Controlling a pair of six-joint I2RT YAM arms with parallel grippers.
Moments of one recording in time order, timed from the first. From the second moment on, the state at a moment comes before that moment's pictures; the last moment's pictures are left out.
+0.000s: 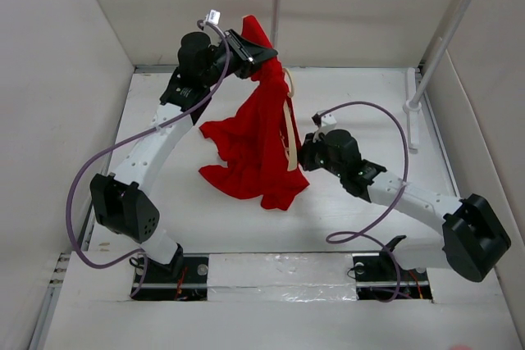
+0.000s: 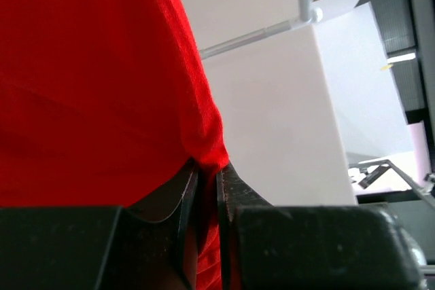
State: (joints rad) left arm -0.40 1.57 1.59 -0.05 0.44 -1.19; right arm 0.67 1.29 0.71 0.18 0.01 0.39
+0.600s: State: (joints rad) left arm -0.35 1.65 1.64 0.31 0.34 -1.35; right arm 0.82 1.07 0.62 0.04 -0.02 0.50
